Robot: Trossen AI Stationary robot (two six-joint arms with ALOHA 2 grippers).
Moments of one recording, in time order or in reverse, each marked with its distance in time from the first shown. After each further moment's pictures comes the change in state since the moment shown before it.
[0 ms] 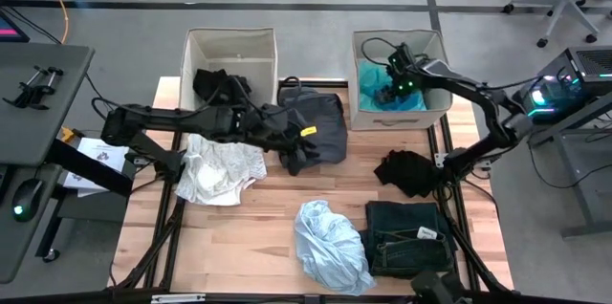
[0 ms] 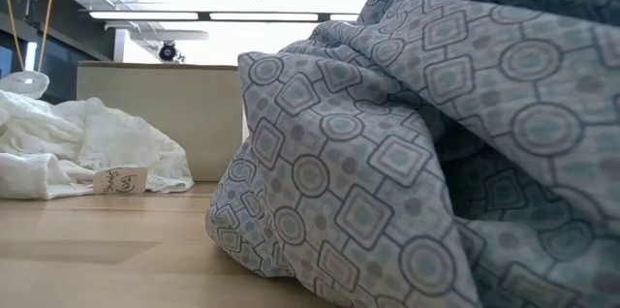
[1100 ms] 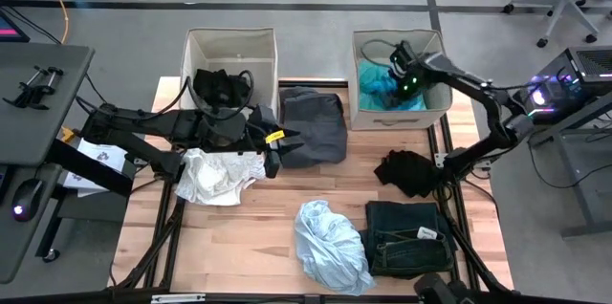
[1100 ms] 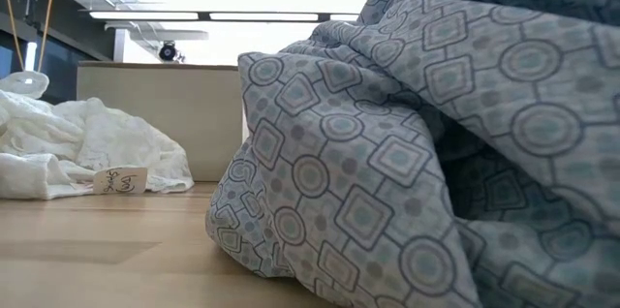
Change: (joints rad) left arm -0.149 -0.188 0.001 0.035 -0.324 0.141; right arm 0.007 0.004 0.142 -0.309 -0.032 -0.087
